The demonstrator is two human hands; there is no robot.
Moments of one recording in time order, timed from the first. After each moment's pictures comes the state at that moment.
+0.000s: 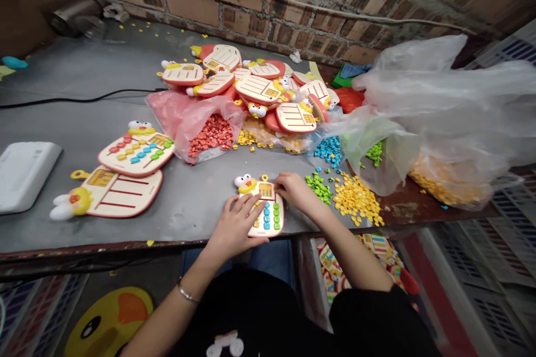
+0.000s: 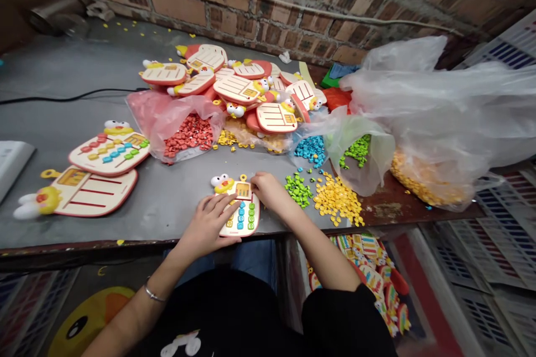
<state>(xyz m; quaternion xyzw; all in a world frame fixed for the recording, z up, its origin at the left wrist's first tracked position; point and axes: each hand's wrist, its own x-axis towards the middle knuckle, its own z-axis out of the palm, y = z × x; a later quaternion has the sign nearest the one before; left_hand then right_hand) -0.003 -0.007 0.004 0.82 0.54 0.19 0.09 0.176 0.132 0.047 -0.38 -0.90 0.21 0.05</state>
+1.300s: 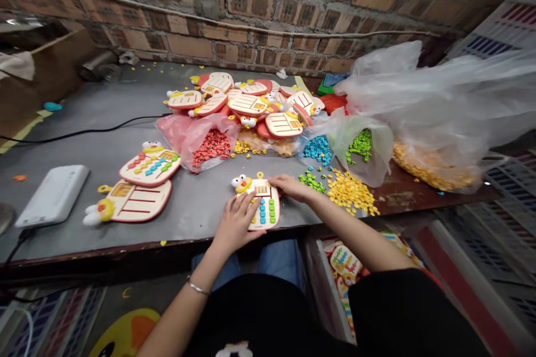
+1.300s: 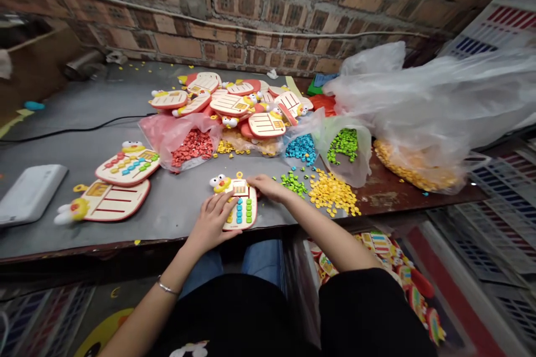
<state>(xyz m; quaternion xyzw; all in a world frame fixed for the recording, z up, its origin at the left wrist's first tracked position) -0.002 -0.012 -0.001 0.81 0.54 0.22 -0.01 0.185 0.135 0.033 -0.44 -0.57 0.68 0.13</state>
